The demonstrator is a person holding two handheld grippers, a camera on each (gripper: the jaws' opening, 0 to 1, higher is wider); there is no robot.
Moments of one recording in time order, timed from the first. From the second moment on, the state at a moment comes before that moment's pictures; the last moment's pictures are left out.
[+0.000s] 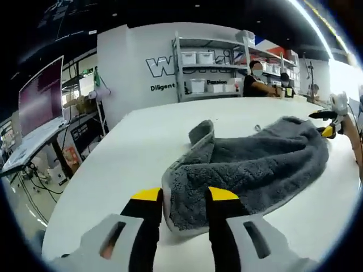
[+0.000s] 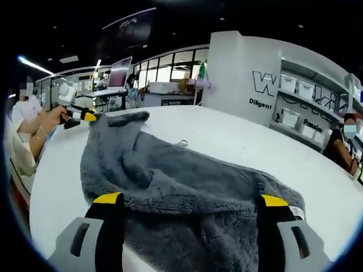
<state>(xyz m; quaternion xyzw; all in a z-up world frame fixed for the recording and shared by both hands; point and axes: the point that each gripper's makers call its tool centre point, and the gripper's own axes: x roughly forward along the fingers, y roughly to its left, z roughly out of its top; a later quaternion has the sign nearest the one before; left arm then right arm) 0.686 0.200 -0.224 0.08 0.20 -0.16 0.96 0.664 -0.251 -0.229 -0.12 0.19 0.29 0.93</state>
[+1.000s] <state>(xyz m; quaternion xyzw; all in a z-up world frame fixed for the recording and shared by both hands) 0.669 0.052 -0.163 0.07 0.11 -0.38 0.91 0.661 -0.249 -0.236 -0.14 0.20 0.29 0.92</state>
